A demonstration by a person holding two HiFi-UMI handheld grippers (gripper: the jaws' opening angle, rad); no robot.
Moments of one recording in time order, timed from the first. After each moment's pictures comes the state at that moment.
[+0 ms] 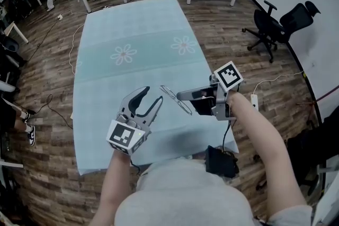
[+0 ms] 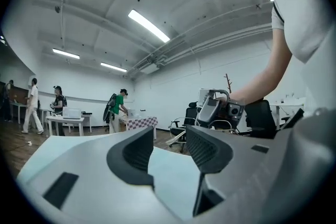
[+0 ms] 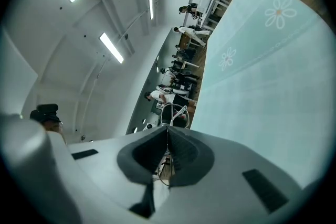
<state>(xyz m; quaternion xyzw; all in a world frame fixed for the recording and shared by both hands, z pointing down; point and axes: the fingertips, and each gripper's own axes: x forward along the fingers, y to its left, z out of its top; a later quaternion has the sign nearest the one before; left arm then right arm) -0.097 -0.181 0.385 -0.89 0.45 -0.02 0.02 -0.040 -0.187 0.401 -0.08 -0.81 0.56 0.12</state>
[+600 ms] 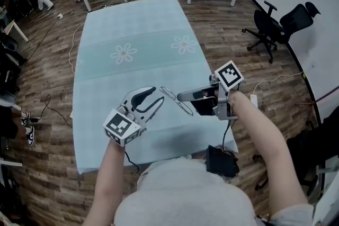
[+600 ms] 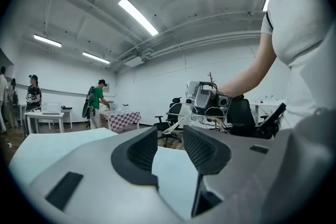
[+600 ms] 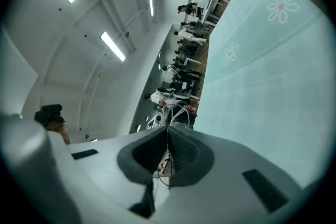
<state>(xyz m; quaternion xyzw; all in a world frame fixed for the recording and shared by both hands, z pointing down) -0.081 -0.184 0.404 -0.93 0.35 -0.05 0.02 -0.033 -0.178 0.395 -0.10 -0.81 0.57 0.12</state>
